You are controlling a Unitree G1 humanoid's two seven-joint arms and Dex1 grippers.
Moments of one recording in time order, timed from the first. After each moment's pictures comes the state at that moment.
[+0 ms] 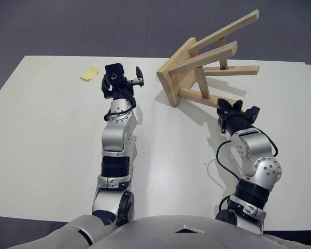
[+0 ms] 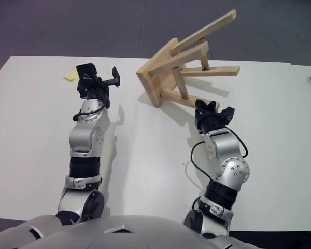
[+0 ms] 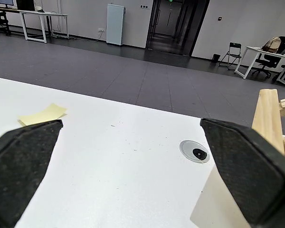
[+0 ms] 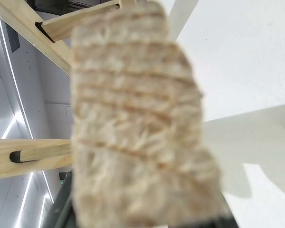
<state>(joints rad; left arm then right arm) -0.44 -0.14 0.05 -0.04 -0.02 0.45 0.25 -0.17 0.08 -0.51 -0.19 1.49 0.66 -0.61</state>
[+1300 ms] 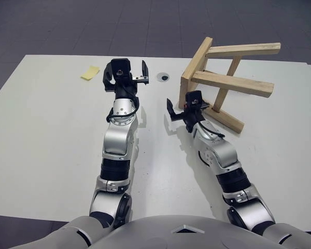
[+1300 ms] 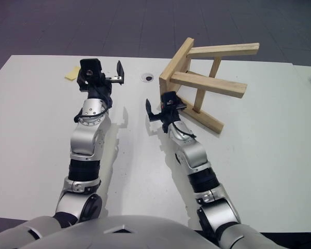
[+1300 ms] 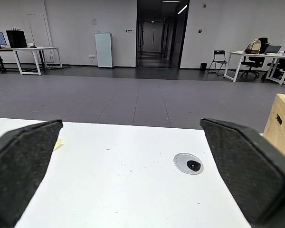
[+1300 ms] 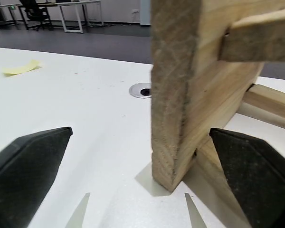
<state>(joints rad) -0.42 -0.11 -0.03 -0.10 0.07 0.40 0.19 -0.30 -0.12 0.27 0.02 0.26 0.40 -0.16</state>
